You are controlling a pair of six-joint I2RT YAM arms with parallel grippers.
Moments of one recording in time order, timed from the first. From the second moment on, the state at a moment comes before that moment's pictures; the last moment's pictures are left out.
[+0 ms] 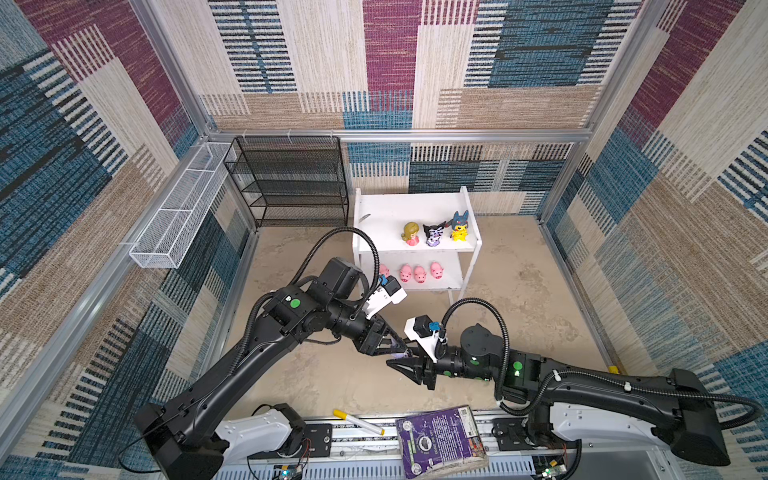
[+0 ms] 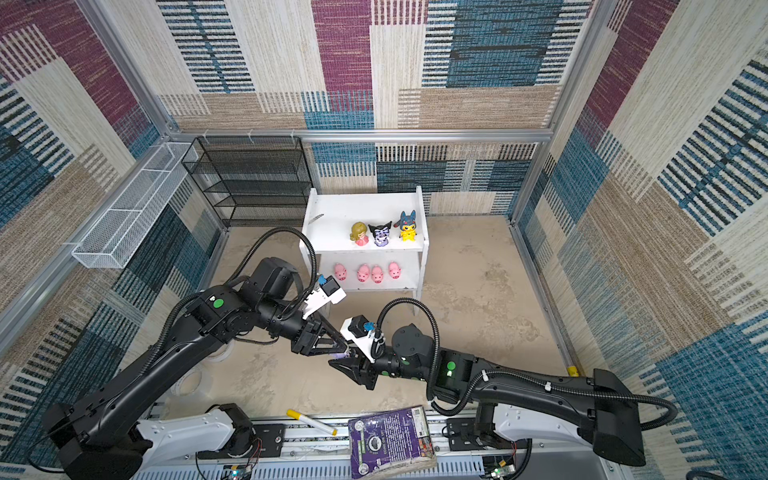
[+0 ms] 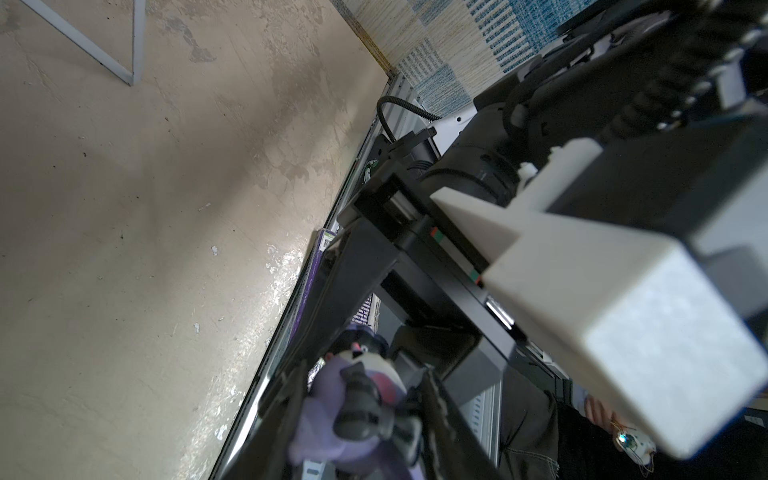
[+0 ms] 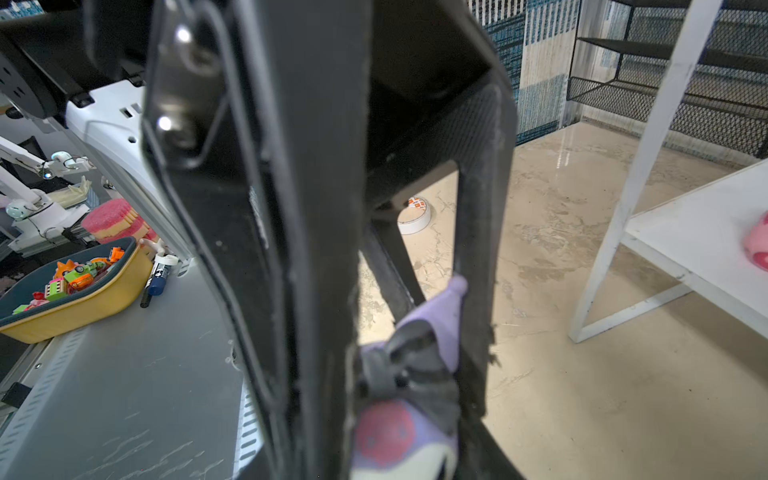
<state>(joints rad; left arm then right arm) -0.70 1.18 1.28 -1.04 0.81 -0.08 1.18 1.02 0.65 0.16 -0.16 0.19</state>
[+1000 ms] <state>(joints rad) -0.68 1.14 1.20 -0.99 0.73 -0.20 1.16 1.04 0.67 0.12 -0.11 0.17</state>
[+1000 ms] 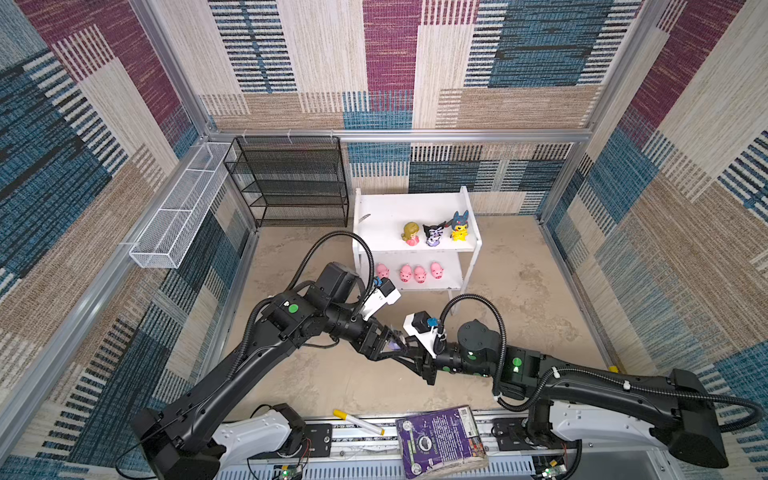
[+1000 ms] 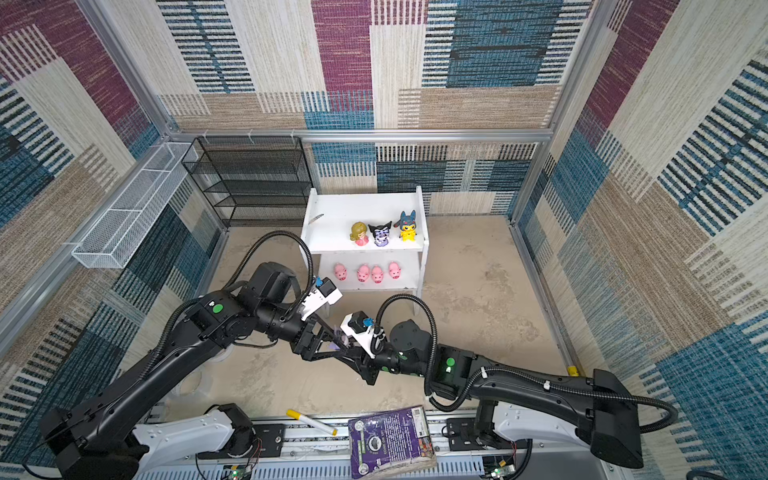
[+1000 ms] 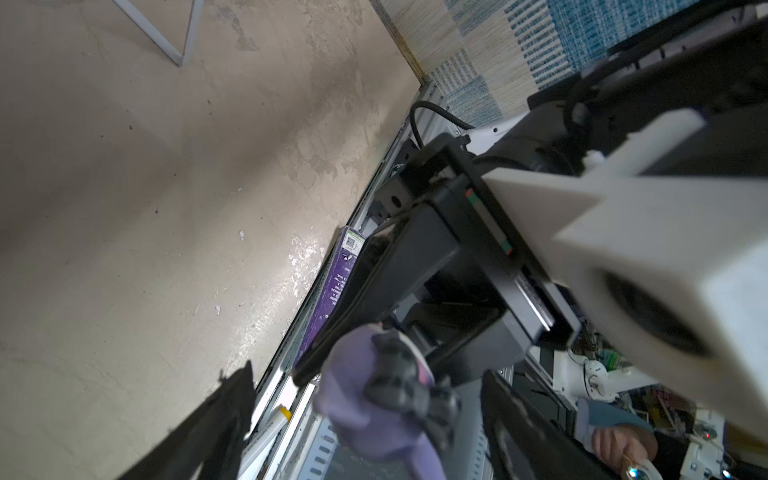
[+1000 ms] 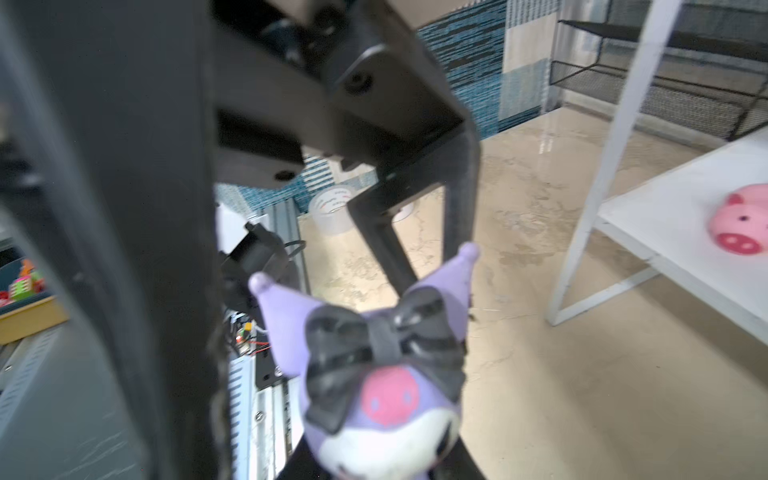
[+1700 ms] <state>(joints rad) -0.68 1.18 1.26 -0.97 0.55 -0.37 1.19 1.09 0.67 0.16 0.21 0.13</state>
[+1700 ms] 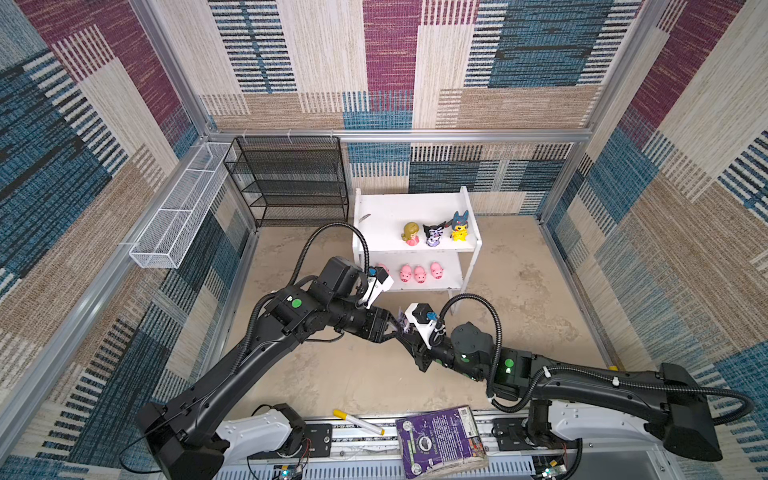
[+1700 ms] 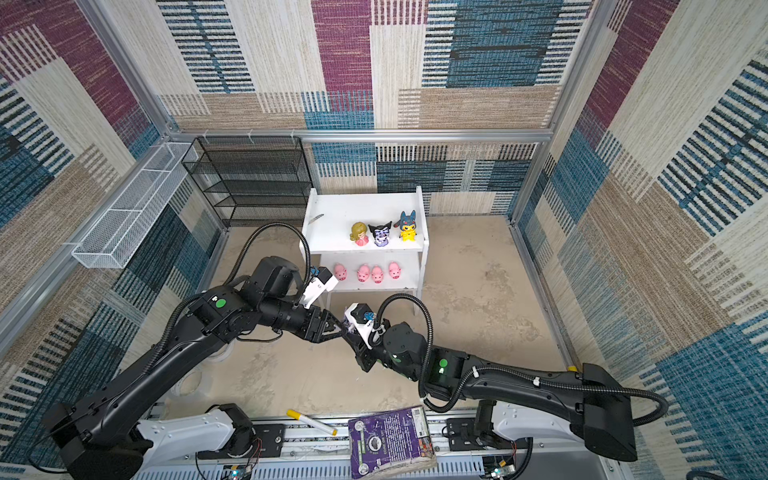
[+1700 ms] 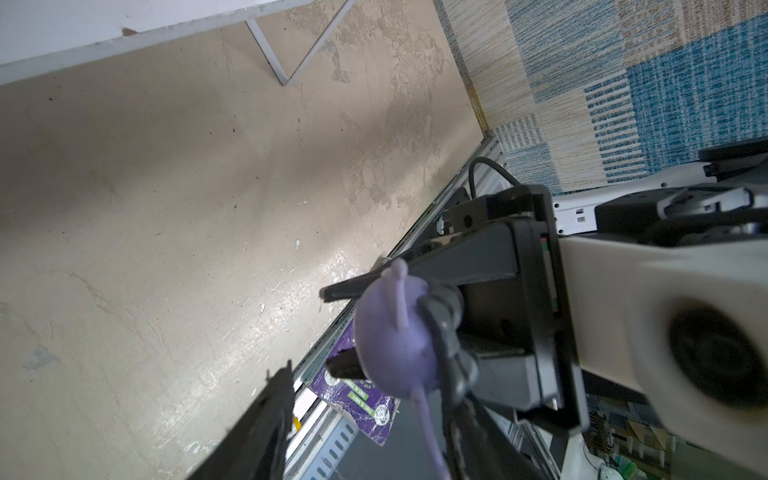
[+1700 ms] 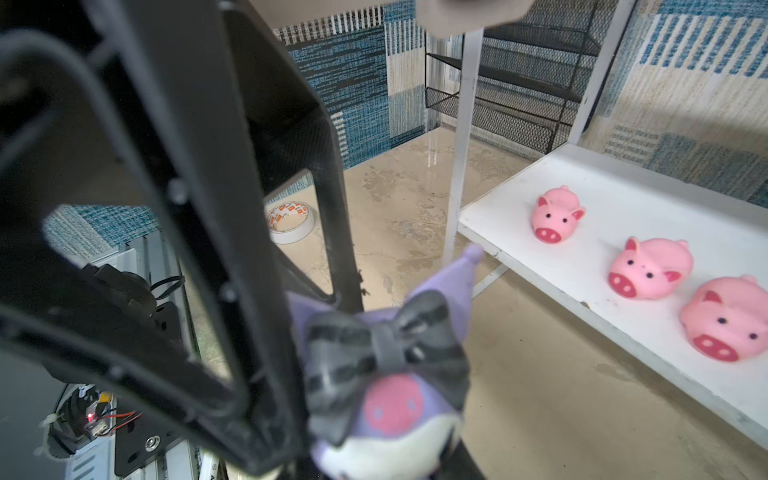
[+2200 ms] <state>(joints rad) -0.68 1.22 1.27 -0.82 0.64 -0.42 1.20 1.09 0.67 0.17 0.24 0.12</state>
